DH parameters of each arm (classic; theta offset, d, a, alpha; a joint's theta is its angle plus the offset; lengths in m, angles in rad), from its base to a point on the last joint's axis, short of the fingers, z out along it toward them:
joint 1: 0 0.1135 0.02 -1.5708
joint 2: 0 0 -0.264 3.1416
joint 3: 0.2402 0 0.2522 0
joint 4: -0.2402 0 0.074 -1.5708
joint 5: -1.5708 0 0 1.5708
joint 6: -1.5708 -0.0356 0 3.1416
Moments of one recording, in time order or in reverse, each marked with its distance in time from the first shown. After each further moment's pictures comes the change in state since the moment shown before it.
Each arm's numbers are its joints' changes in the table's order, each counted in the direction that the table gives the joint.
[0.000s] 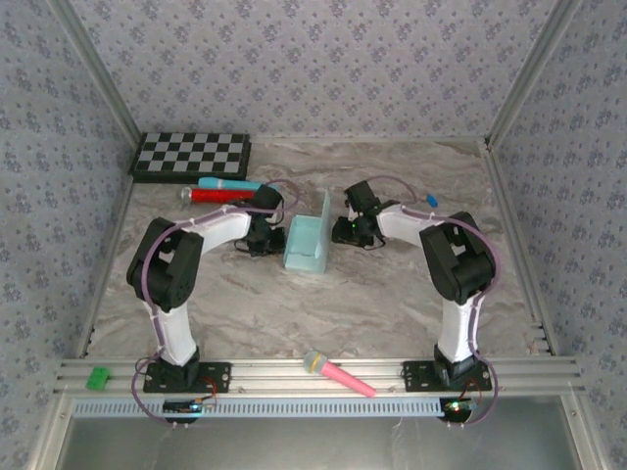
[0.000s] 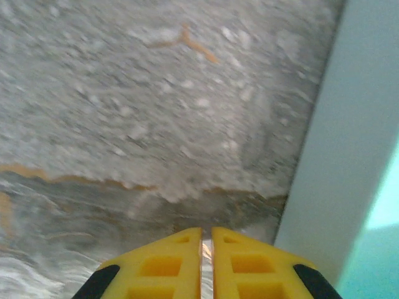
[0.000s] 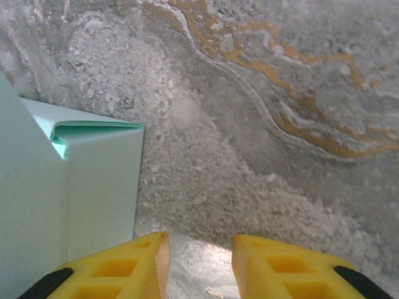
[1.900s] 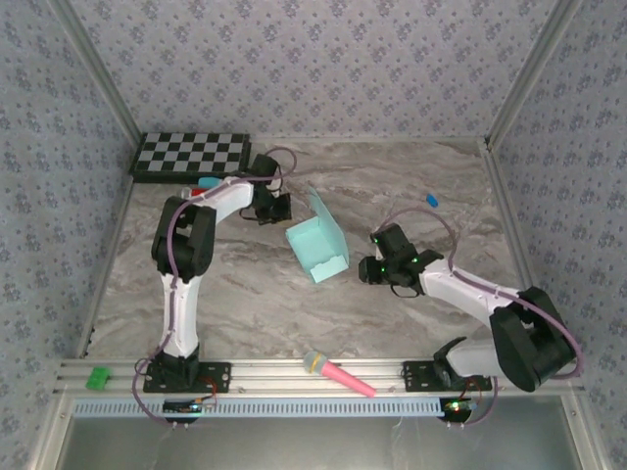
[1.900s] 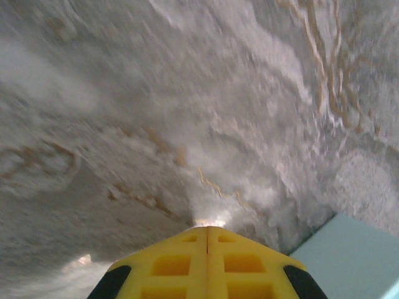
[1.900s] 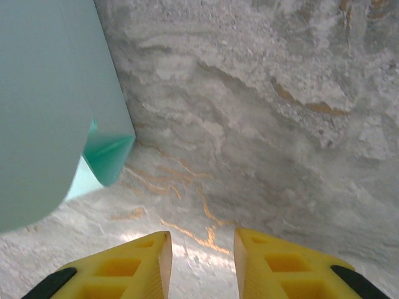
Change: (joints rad) left arm 0.116 0.294 0.394 -0.019 -0.180 -0.060; right arm 0.078 -0.623 -0.565 0.046 -0.153 0.033
